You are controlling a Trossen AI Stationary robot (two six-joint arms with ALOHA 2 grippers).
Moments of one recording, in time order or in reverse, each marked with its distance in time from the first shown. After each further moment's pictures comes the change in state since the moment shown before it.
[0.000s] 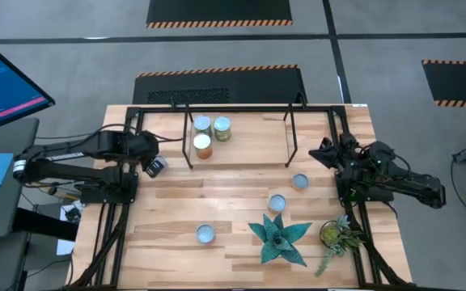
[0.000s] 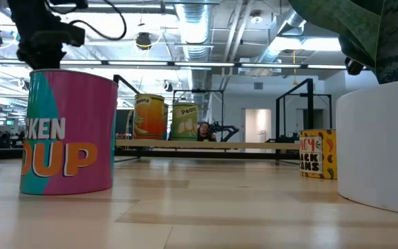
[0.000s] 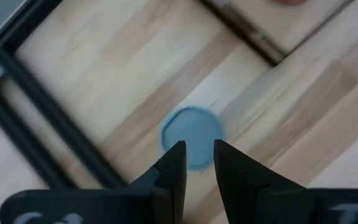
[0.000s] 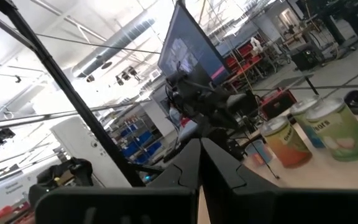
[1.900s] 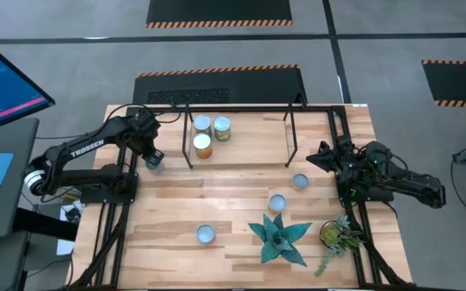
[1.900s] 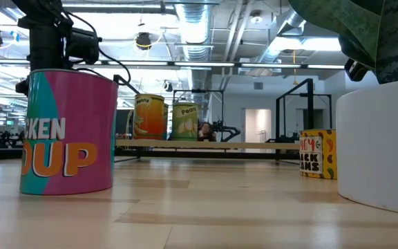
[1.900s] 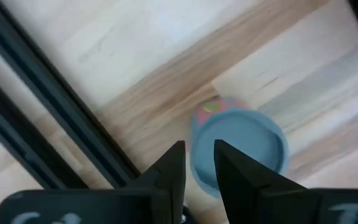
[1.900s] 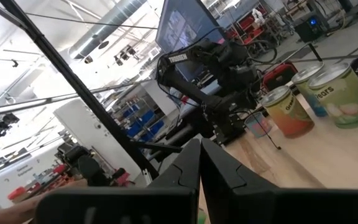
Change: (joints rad) left arm 0.564 0.172 -0.127 0.137 0.271 0.346; right arm 0.002 0.000 0.000 -0.078 -0.061 0.022
